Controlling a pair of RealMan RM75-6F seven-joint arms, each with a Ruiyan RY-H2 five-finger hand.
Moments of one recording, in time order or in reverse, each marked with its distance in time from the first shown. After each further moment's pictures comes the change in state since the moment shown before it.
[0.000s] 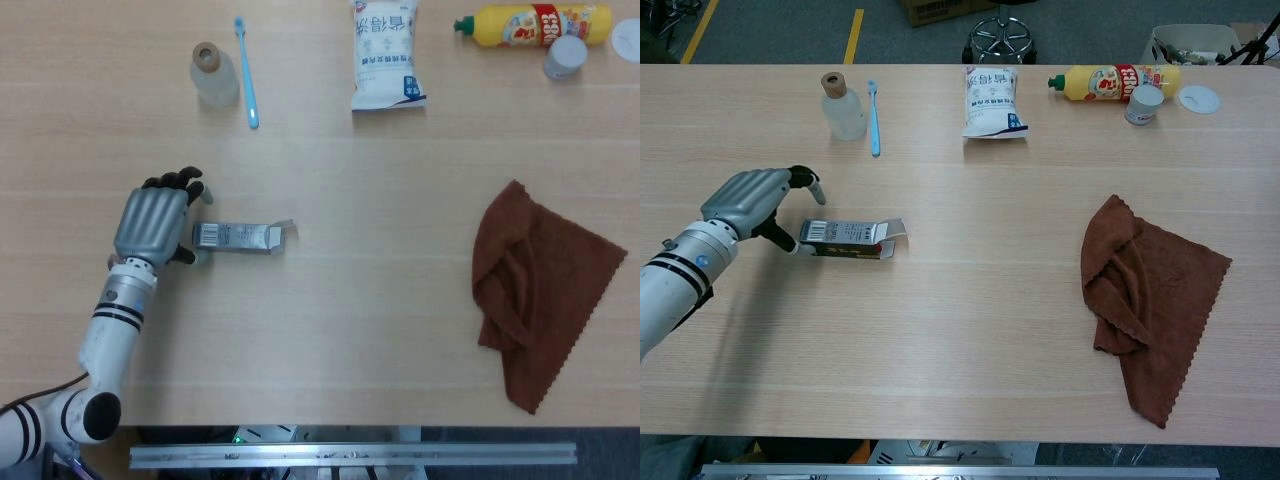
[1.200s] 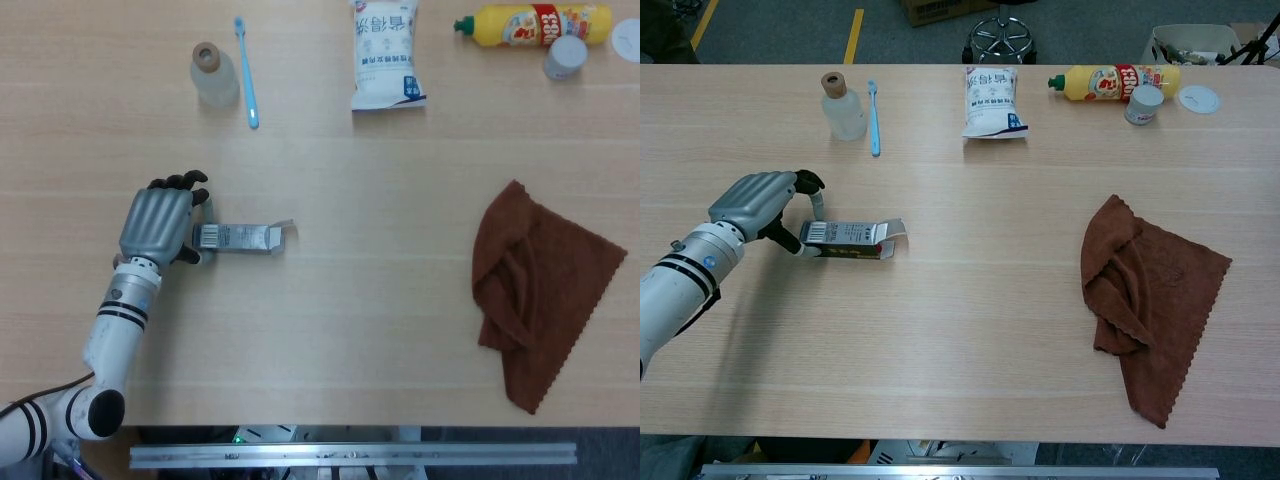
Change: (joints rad) left arm -0.008 -0.025 -0.004 0.039 0.005 -0.020 -0.031; right arm -0.005 -0.007 -0.004 0.011 0.001 -0.005 0.011
